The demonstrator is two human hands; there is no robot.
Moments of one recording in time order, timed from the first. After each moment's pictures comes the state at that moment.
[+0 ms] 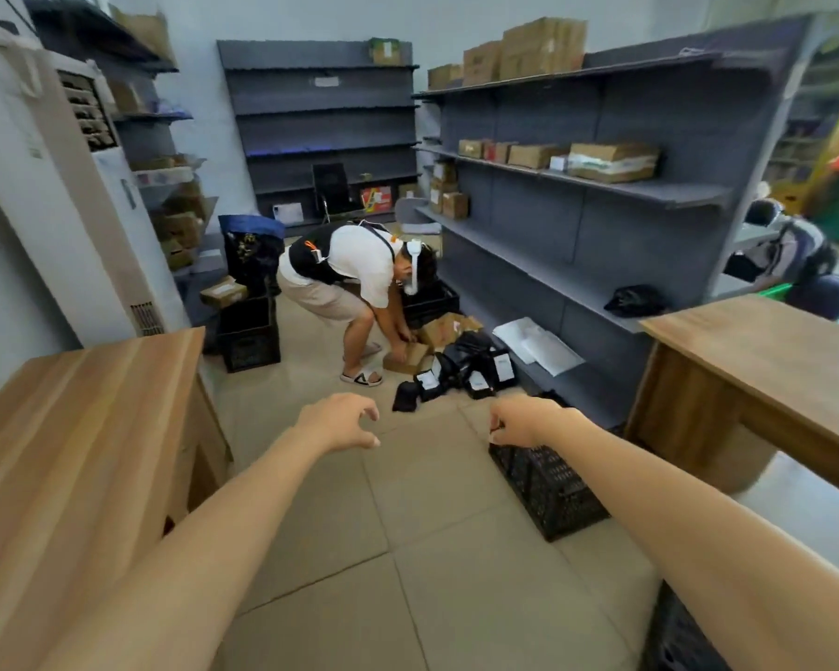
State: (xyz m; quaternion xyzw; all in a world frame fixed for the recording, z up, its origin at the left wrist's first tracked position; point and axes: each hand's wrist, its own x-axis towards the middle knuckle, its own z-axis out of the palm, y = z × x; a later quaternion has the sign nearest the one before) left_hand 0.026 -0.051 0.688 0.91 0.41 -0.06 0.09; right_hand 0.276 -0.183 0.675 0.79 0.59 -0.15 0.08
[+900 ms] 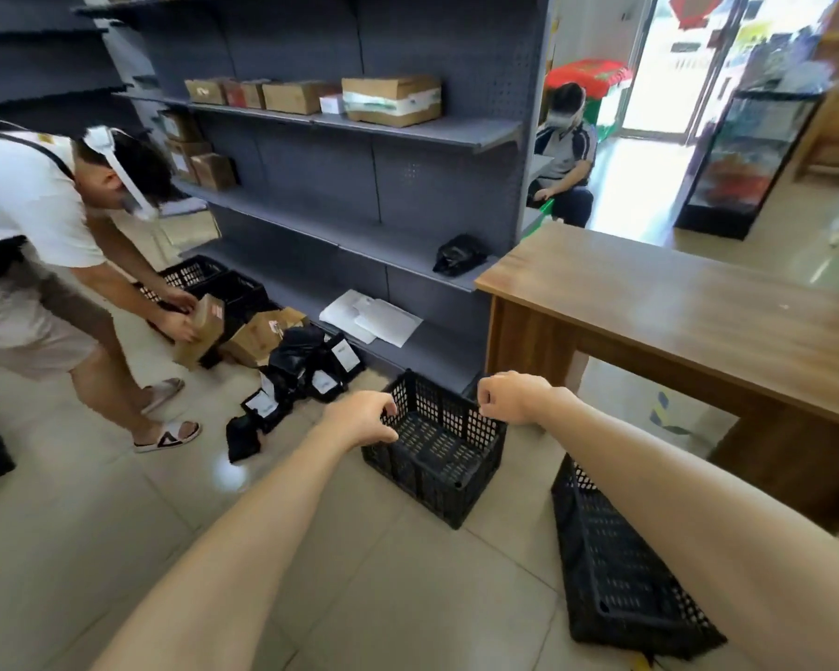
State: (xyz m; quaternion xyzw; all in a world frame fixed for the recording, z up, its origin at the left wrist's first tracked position) left_hand 0.424 0.121 0.607 0.97 0.16 -0.14 0.13; right_hand 0.544 -0.094 0.632 0.92 0.35 -0.19 0.00
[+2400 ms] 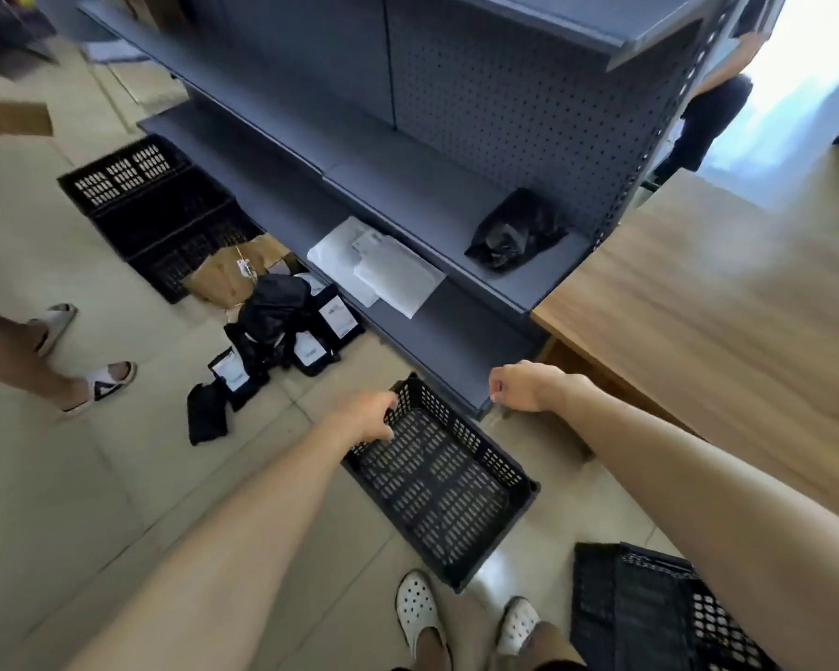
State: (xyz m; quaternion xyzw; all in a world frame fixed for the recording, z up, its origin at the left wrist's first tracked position) left_hand 0.887 0.342 0.461 0.93 0.17 -0.31 0.13; right_hand 1.057 0.151 0.473 0.86 0.37 -0.36 0.05
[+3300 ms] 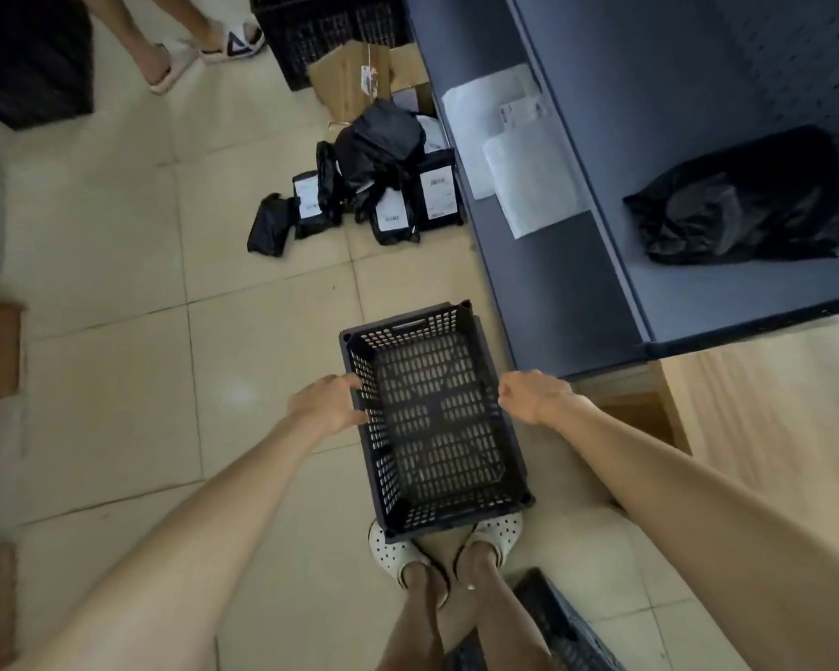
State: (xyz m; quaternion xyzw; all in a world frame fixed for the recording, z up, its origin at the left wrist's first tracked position) left_hand 0.894 0.326 0.283 0.71 0.56 -0.31 0.30; right_hand 1.163 0.229 0.261 0.73 0.50 -0.43 0.18
